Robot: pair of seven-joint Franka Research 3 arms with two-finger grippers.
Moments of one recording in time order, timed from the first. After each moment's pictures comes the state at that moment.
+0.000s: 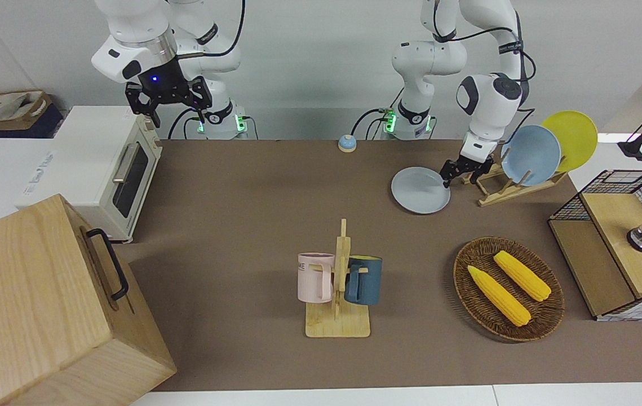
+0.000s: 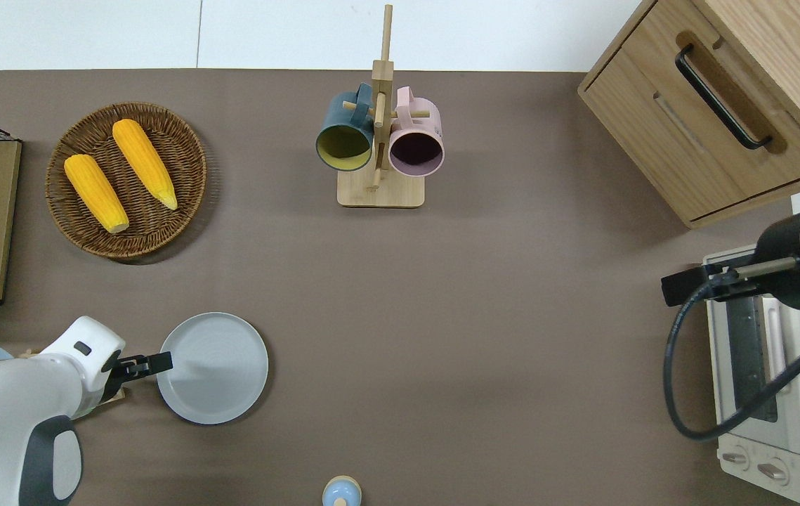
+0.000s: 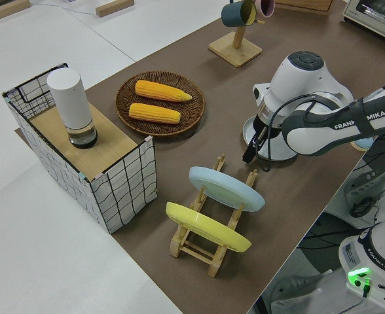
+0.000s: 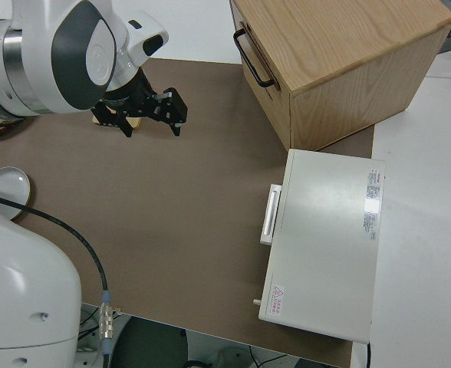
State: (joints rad) left arm -0.07 -0.17 0.08 -2.67 0.00 2.58 -0.14; right arm 0.02 -0.01 0.12 -1.48 0.00 1.39 0.02
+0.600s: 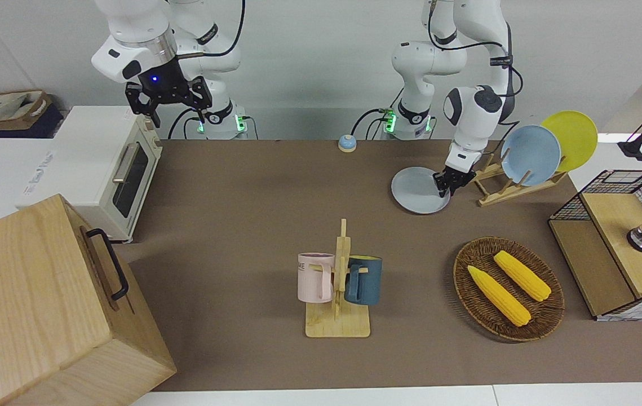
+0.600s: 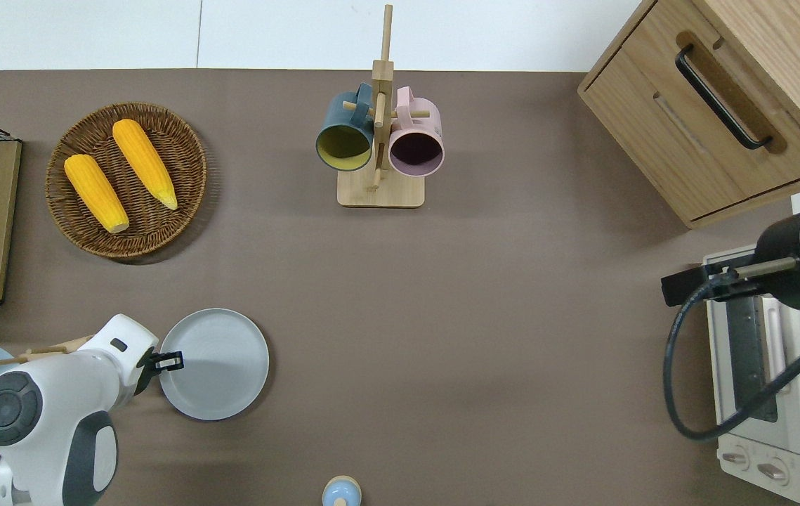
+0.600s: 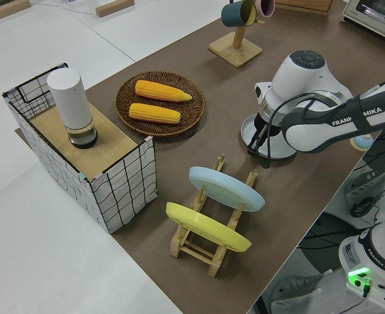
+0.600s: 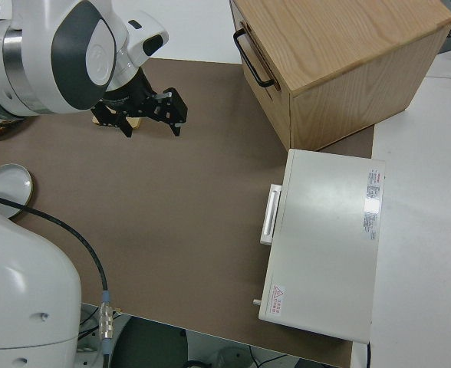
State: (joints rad) left arm -0.07 -0.18 0.07 -2.67 0.02 2.59 -0.14; right arm 0.02 -0.01 0.12 -1.48 0.00 1.39 0.02
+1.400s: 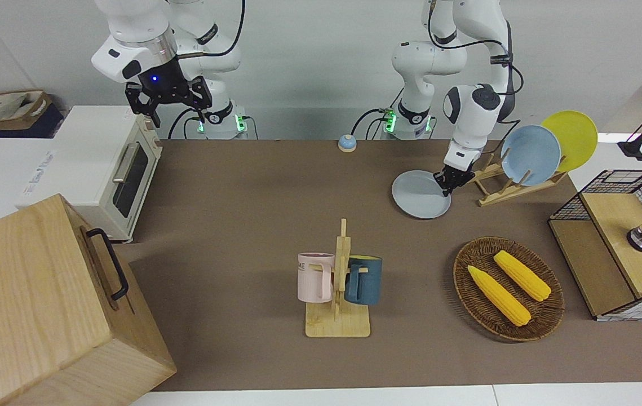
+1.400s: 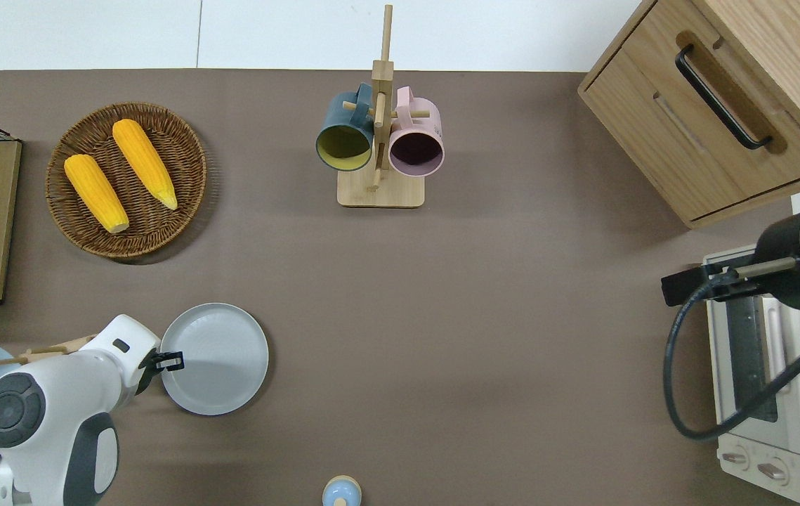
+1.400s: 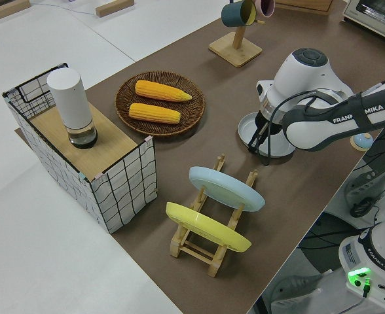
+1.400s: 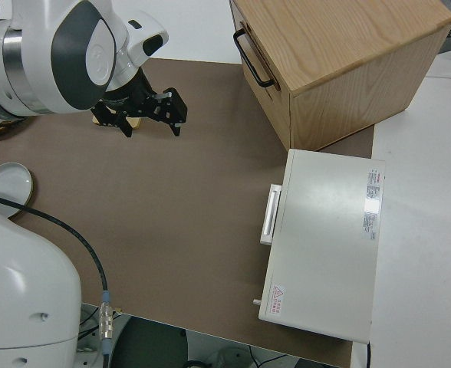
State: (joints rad) left arm -0.07 -0.18 0.06 -2.67 0.04 2.59 -0.17; right arm 0.02 -0.01 0.12 -1.48 0.00 1.39 0.02
